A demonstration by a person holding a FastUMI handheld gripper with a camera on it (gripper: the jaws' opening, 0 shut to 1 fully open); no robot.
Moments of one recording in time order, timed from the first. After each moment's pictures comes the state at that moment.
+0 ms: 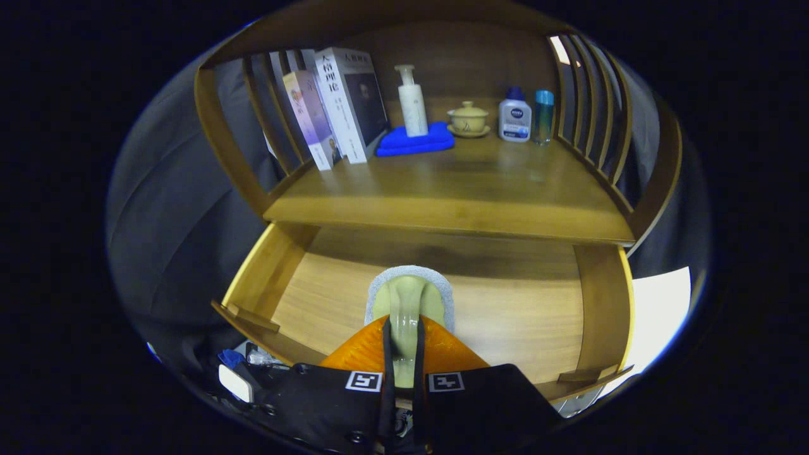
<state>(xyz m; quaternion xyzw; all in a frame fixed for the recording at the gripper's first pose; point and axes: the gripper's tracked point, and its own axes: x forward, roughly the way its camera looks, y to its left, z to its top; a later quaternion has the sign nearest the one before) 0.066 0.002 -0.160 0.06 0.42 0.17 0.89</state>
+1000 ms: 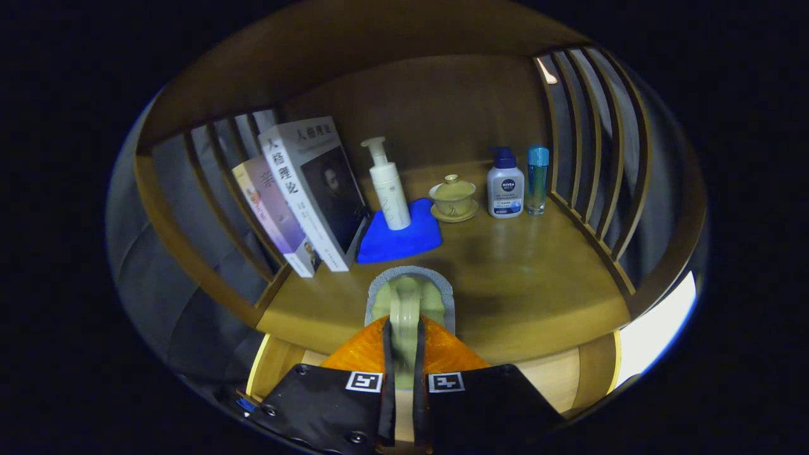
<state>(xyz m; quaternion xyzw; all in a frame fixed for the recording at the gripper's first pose) 0.223 0.007 -0.100 0.12 0.34 0.11 0.93</state>
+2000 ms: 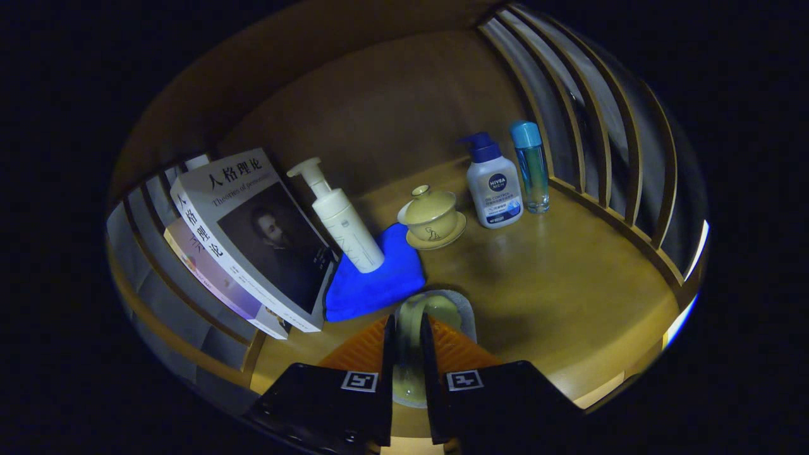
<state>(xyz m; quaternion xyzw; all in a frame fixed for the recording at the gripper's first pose) 0.304 0.005 -0.135 0.22 0.30 0.07 0.93</state>
